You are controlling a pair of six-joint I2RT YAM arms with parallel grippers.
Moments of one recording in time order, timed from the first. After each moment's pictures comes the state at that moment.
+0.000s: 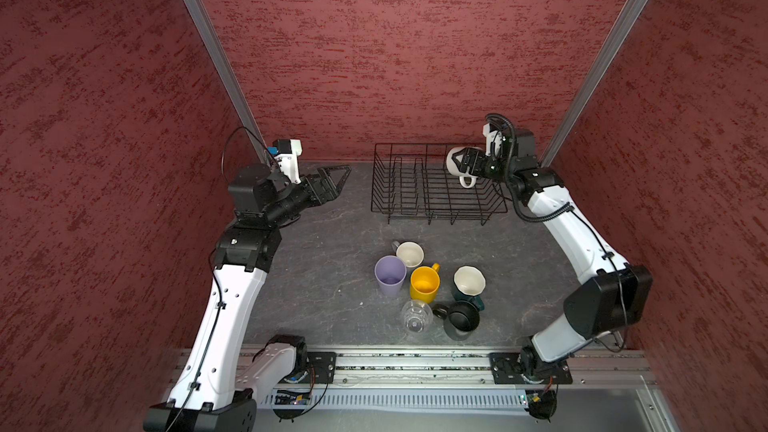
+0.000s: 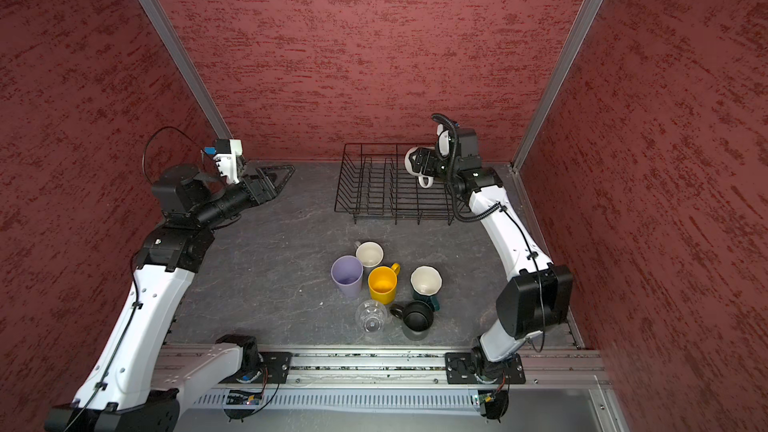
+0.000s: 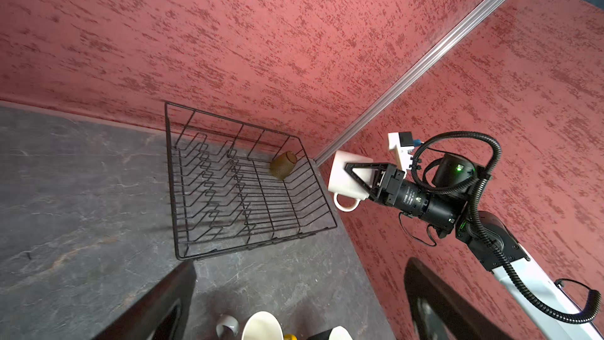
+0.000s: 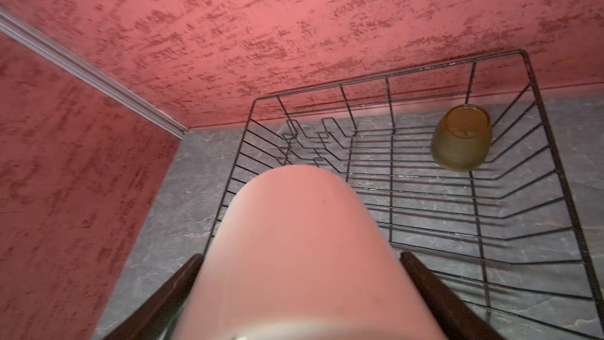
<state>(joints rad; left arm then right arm) -0.08 1.00 1.25 -0.42 0.54 -0.59 0.22 1.64 1.62 -0.51 -0.23 0.38</state>
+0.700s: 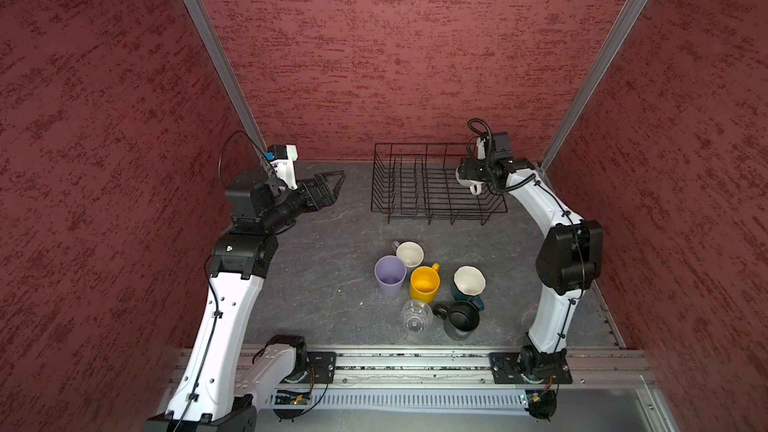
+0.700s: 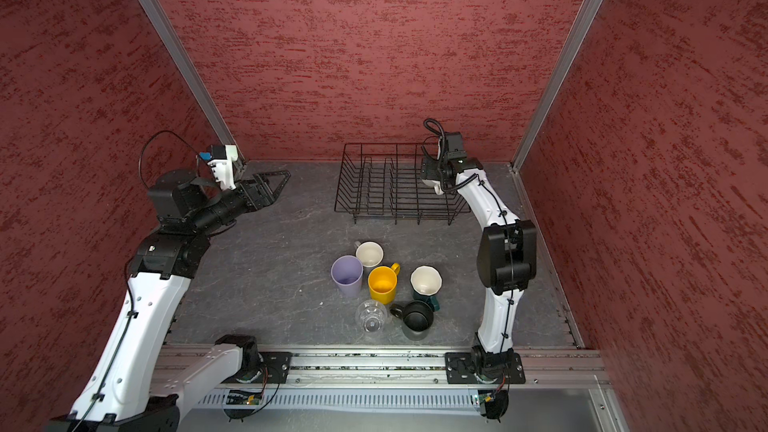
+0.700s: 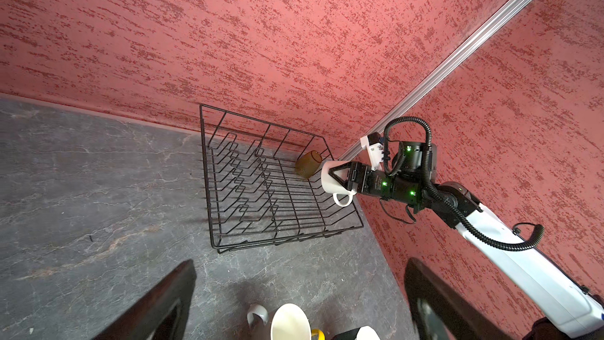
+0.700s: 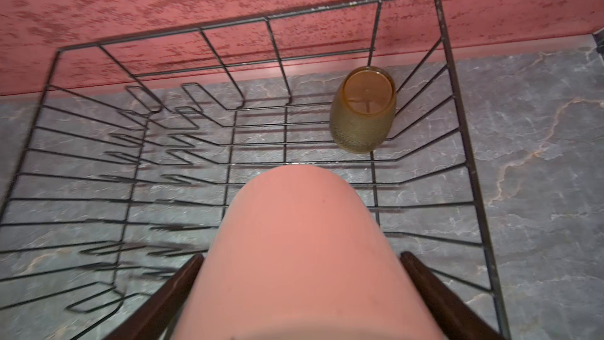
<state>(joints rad) -0.06 0.97 1.24 -0.50 0.49 -0.52 0.16 1.96 1.78 -0.60 0.00 0.24</state>
